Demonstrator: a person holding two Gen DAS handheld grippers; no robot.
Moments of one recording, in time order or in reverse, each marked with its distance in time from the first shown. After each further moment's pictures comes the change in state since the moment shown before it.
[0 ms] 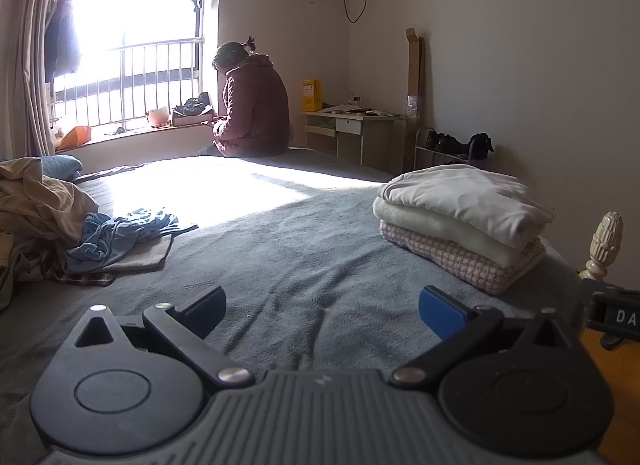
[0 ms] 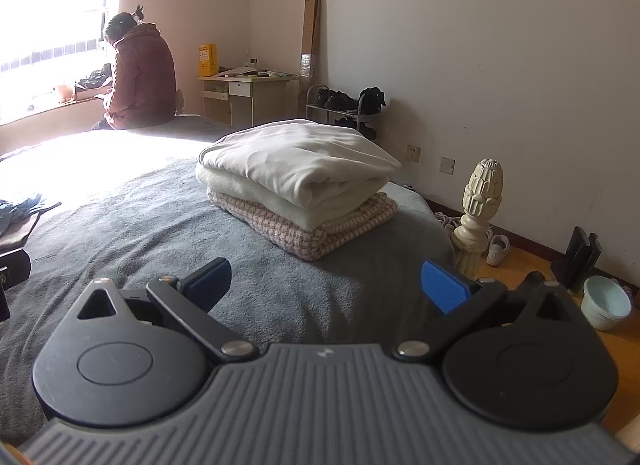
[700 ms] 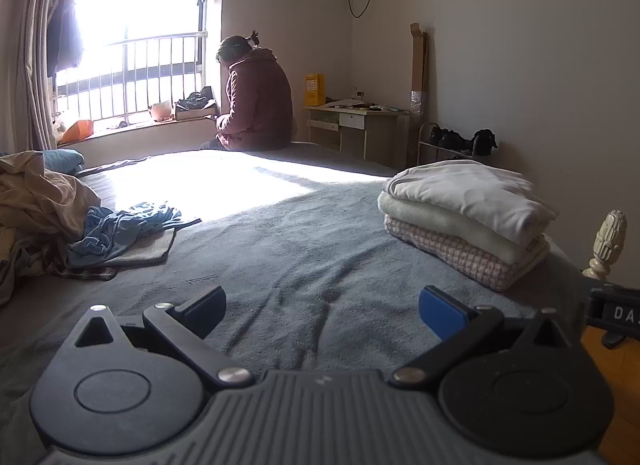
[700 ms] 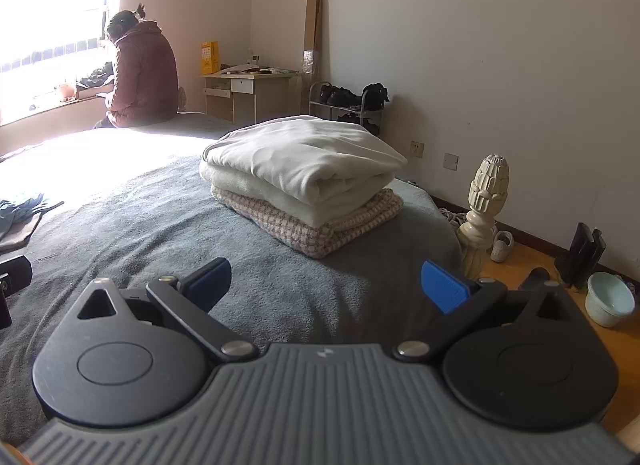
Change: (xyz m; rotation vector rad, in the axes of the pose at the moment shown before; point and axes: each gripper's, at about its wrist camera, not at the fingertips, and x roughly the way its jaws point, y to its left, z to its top) left arm 0.004 0.004 -0.001 -0.009 0.018 0.008; right arm 0.005 0.006 0.000 0.004 0.013 0.009
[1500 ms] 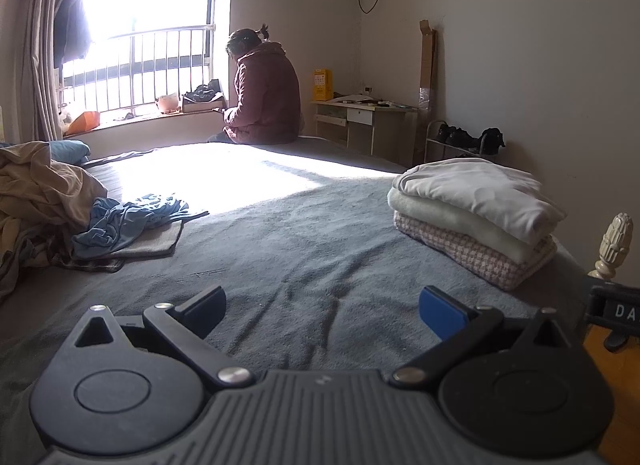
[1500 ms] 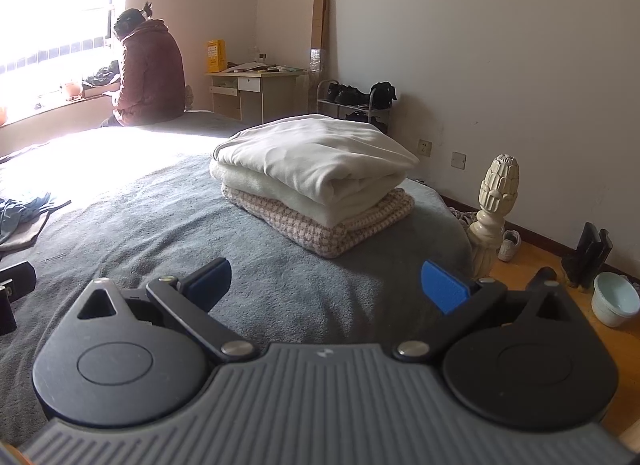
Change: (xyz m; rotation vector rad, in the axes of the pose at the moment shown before) left arm 0.003 0.007 0.000 -0.021 0.017 0.016; right arm 0.000 0.009 0.003 -0.003 0.005 0.020
